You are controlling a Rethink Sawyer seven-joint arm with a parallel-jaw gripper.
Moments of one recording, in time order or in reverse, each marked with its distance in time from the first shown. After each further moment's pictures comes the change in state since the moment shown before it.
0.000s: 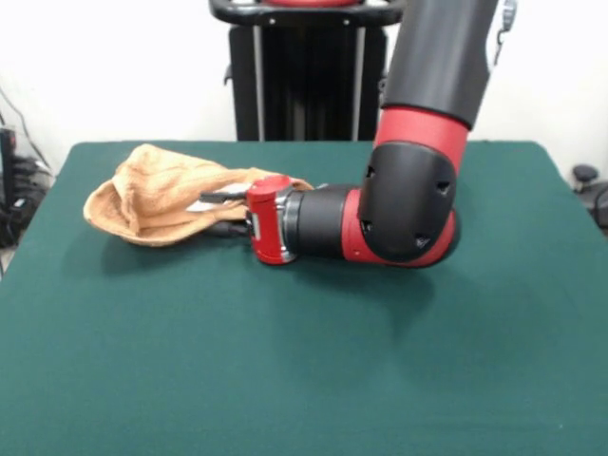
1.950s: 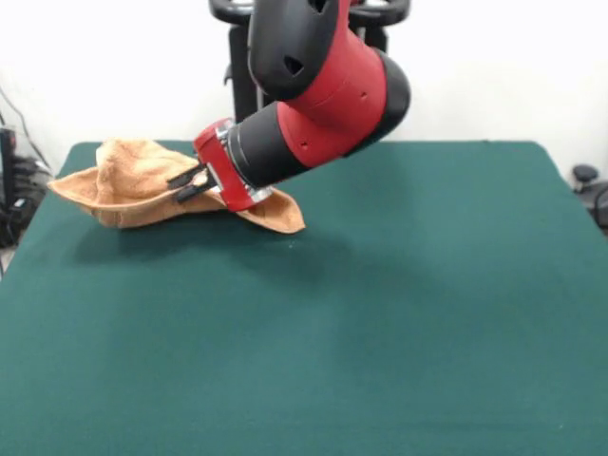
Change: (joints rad) arm -0.082 -0.386 0.069 0.437 0.039 -0.543 0.000
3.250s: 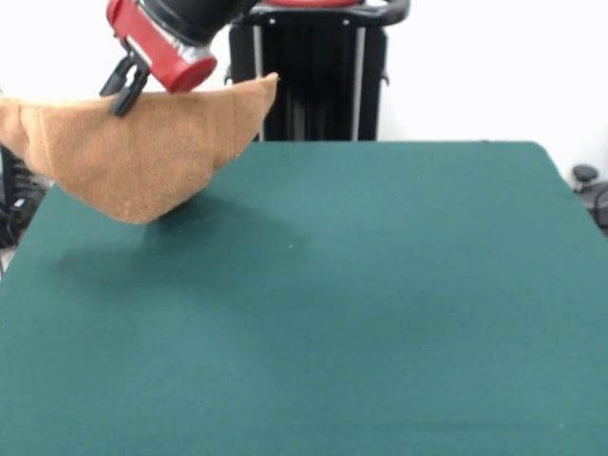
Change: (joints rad) arm -0.238 -0.549 0.182 0.217 -0.039 -0.108 -0.249
